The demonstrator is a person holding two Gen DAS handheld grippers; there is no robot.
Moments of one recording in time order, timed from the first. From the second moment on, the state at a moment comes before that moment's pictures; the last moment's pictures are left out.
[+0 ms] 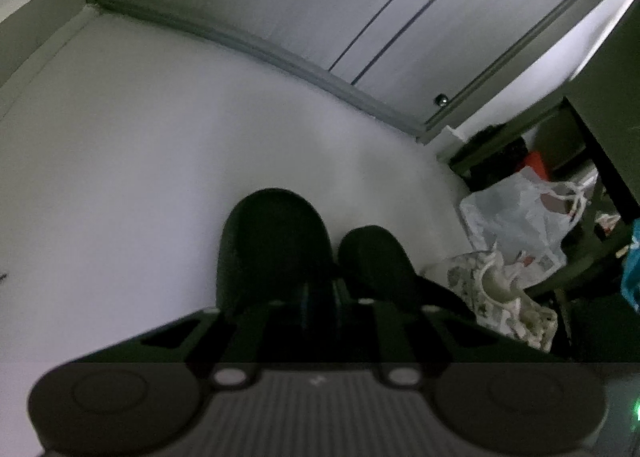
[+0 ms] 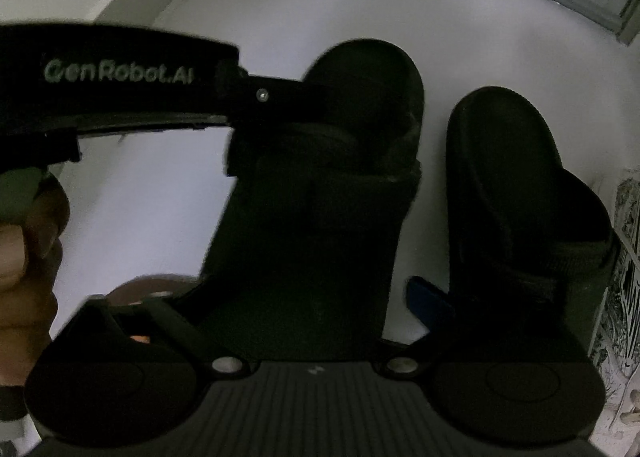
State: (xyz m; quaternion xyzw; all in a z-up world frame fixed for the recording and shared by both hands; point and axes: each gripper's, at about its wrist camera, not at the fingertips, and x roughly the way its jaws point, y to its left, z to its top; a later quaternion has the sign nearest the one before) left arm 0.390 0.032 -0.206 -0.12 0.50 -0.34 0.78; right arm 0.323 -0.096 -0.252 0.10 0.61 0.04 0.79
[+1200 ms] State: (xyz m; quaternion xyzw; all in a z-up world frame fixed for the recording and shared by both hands) left arm 0.302 0.012 -0.160 -0.14 0.46 -0.27 0.84; right arm 0.262 -0.166 -0.180 0.14 0.65 0.03 0.74
